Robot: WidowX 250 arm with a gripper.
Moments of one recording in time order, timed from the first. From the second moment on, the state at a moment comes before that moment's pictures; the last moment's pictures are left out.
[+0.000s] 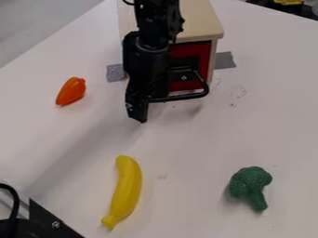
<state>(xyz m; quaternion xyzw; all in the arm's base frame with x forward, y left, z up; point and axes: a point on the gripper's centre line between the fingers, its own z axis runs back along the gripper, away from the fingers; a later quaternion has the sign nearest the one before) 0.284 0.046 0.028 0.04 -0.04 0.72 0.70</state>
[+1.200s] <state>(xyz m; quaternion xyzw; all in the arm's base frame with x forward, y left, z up) 0.234 0.009 0.023 0.04 -0.04 0.68 0.73</state>
